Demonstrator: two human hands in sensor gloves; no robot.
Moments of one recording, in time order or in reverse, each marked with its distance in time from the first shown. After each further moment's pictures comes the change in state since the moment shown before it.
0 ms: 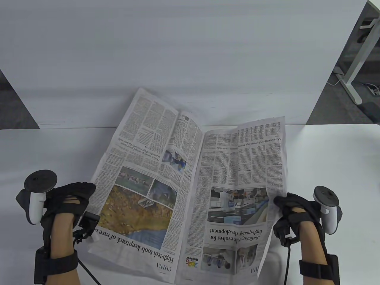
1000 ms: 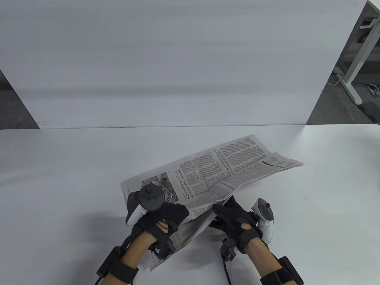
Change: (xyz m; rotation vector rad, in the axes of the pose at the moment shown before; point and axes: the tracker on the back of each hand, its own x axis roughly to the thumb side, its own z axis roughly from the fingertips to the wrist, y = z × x) left_hand 0.095 -0.233 0.062 -0.460 -0.648 -0.183; right_hand -0.007 0.180 0.025 0.389 -0.195 -0.397
